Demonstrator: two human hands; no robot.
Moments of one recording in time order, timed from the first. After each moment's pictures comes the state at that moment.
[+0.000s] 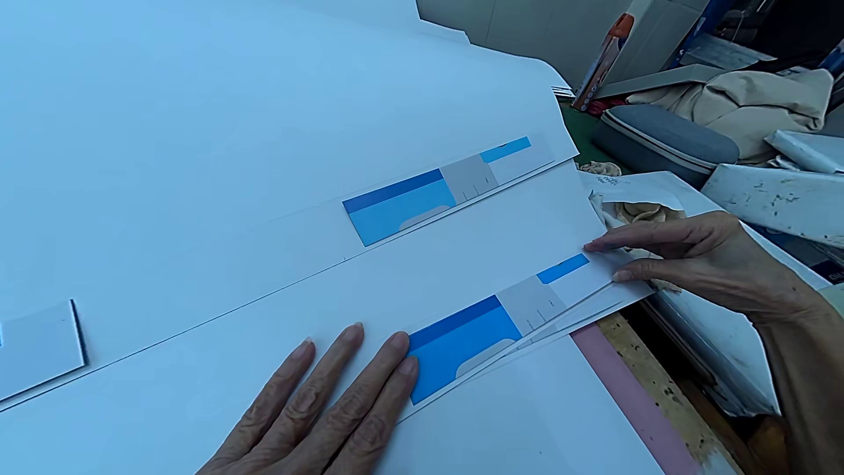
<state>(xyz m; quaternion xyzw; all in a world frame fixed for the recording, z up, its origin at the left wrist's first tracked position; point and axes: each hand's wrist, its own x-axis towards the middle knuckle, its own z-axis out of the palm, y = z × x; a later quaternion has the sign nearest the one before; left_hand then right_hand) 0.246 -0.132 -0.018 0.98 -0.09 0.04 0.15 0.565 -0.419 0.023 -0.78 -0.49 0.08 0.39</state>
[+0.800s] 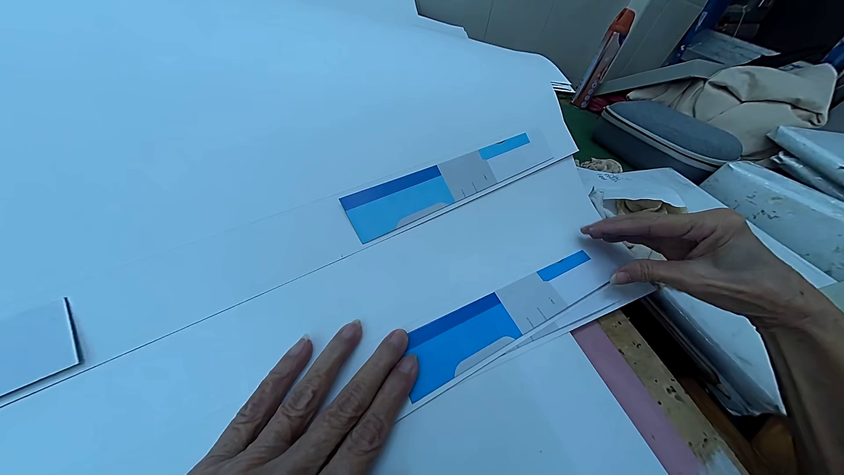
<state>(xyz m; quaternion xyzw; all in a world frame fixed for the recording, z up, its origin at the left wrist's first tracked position) 0.246 -0.133 -0.016 0.98 -0.09 0.03 0.15 0.559 -0.412 0.022 -0.78 -0.51 0.03 0.36</state>
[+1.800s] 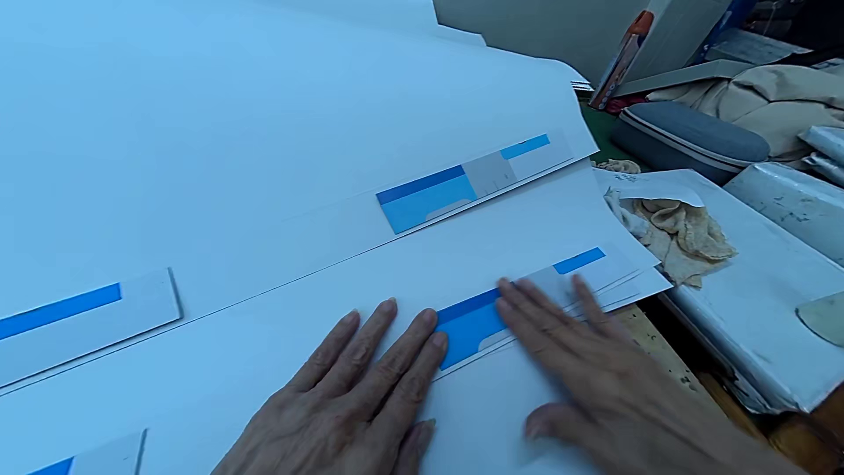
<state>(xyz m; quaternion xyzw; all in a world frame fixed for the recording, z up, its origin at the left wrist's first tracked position) 0.250 -0.136 -0.013 0.99 -0.09 0.08 0.10 0.418 -0.360 -0.028 -0.79 -0.58 -0.10 0.16</state>
